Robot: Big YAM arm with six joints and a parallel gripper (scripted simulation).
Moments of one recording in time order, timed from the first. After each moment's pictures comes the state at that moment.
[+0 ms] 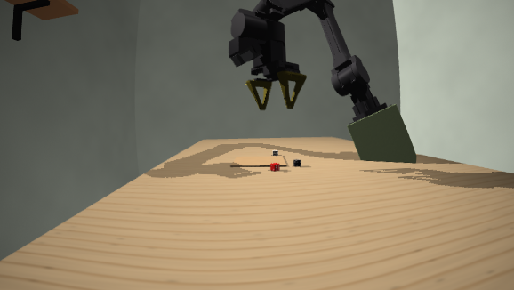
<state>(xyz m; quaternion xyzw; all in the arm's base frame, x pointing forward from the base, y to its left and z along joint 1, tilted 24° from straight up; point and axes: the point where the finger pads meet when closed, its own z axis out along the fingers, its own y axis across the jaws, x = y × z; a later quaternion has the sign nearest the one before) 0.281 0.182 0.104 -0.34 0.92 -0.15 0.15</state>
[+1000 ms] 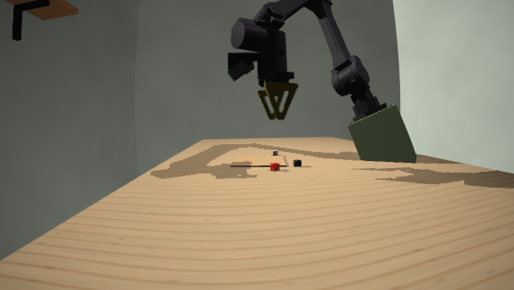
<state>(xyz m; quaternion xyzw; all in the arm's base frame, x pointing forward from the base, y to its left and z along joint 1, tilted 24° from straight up) 0.289 0.182 0.081 -0.10 0.97 -0.10 0.18</state>
